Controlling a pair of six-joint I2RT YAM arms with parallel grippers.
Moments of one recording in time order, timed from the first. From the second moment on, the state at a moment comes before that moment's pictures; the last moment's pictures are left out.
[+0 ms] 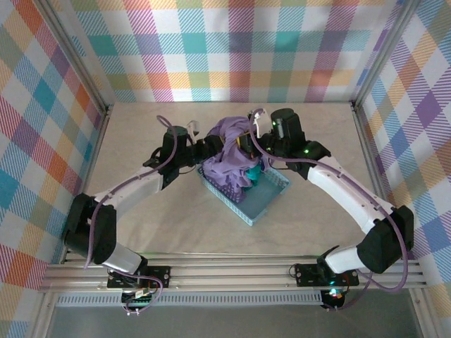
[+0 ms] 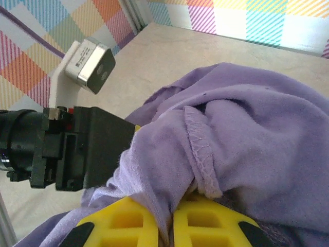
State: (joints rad) left arm -0.45 1.51 0.99 0.12 0.38 -0.90; right arm 0.58 1.40 1.28 -0.36 -0.28 0.18
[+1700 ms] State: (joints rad) left arm -0.23 1.34 1.85 -0.38 -0.42 -0.29; right arm 0.03 1.91 1.41 -0.57 0.01 -0.02
